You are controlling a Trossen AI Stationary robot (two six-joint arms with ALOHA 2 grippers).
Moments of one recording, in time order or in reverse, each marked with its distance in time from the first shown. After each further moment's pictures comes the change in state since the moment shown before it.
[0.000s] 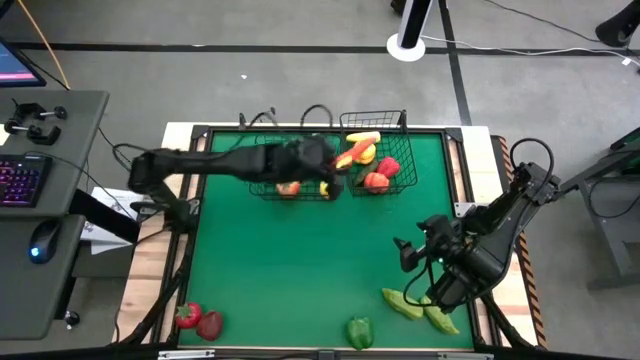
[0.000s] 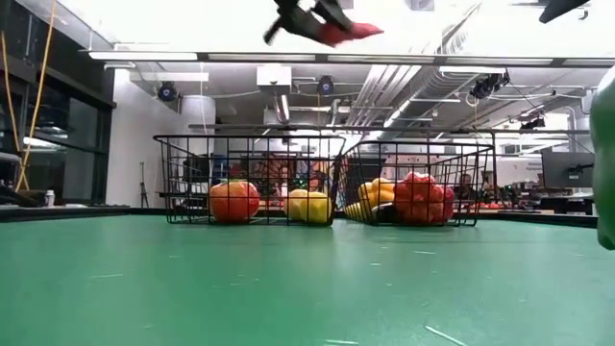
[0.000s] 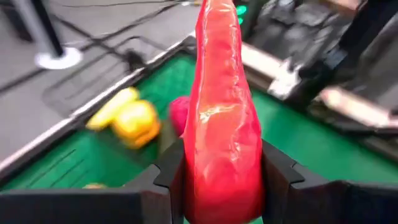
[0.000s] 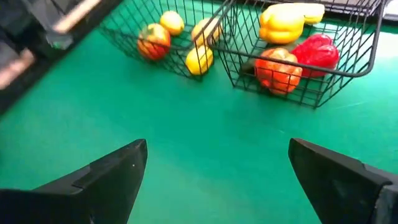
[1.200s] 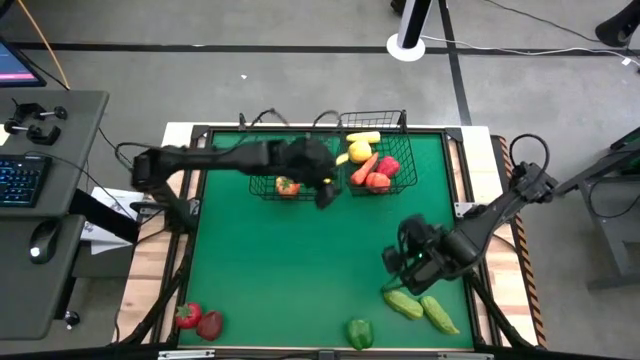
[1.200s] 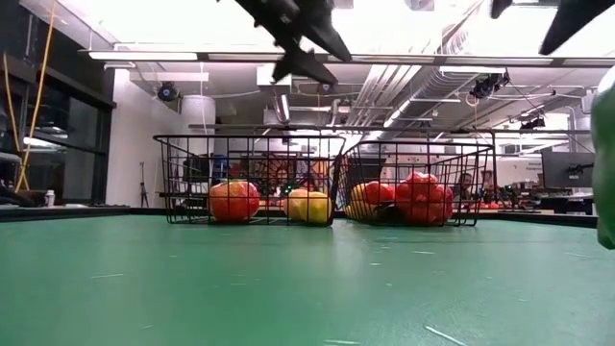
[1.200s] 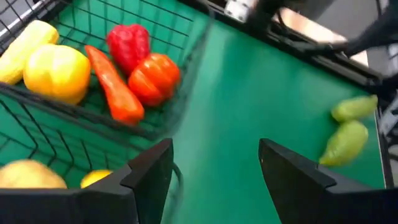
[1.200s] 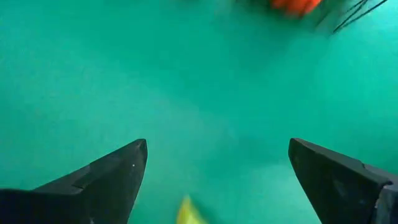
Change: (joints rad) left arm 0.118 0.047 -0.051 -0.059 0.441 0.102; right arm -0.185 0.014 0.000 0.198 -0.350 -0.234
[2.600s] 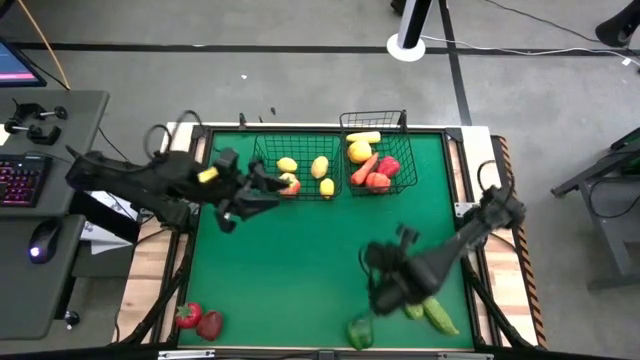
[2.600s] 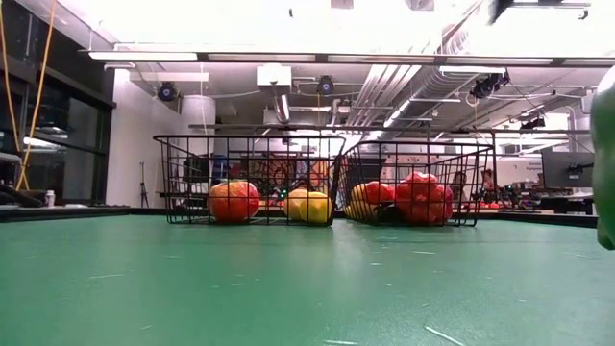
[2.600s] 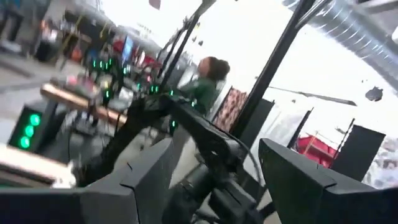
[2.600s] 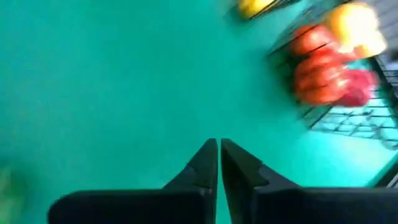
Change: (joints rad) left arm -0.378 -0.640 -0.443 0.757 -0.153 -0.177; right arm 0.001 0.372 0.368 -0.166 0.008 -0.659
